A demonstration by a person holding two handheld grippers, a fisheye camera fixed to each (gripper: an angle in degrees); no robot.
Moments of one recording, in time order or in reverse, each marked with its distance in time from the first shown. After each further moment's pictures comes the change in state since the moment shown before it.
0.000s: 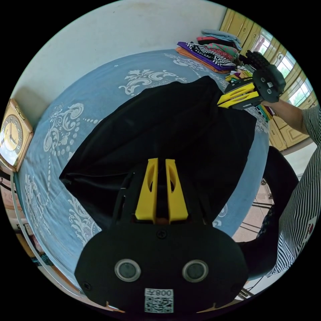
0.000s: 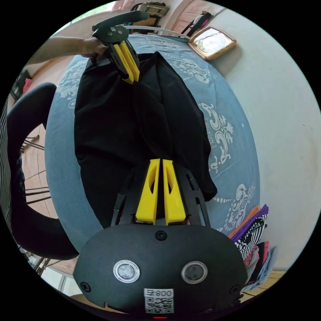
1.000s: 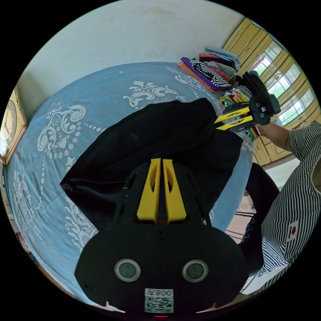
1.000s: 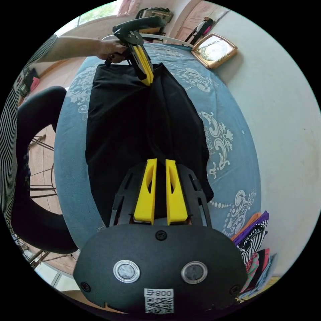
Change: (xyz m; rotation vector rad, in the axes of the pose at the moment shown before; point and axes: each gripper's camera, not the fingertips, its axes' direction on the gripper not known) left arm -0.054 0.000 -0.068 0.084 0.158 -0.071; right arm -0.015 -0.010 0.002 0.075 -0.047 -0.028
